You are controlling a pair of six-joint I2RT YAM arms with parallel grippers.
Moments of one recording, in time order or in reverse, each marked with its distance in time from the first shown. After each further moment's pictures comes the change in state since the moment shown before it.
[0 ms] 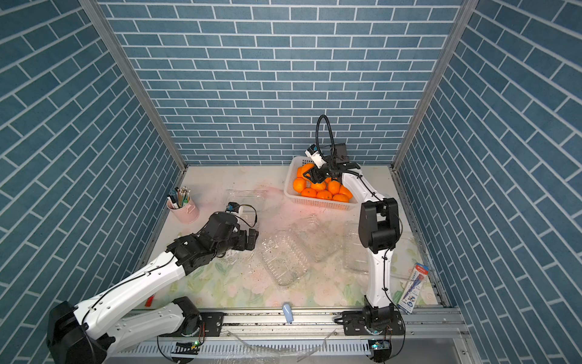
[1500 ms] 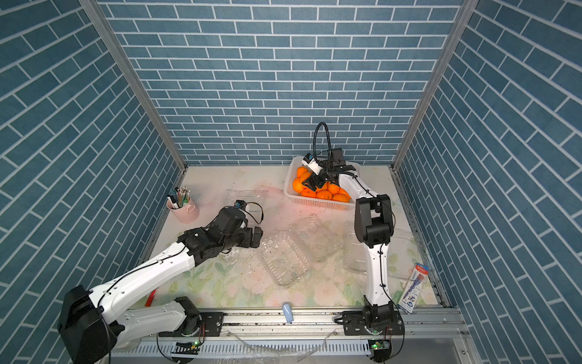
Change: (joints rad) left arm 0.000 0.113 0.057 -0.011 0.025 0.000; right arm 0.000 0.055 0.006 0.004 -0.021 -0.185
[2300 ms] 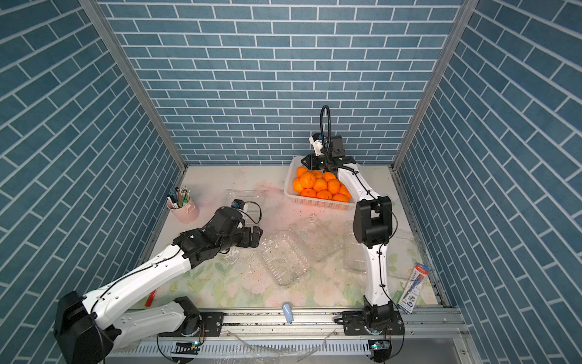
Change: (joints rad) left arm 0.000 -0.041 -0.003 0.006 0.014 -0.005; right arm 0.025 0.058 0.189 -0.008 0.033 0.787
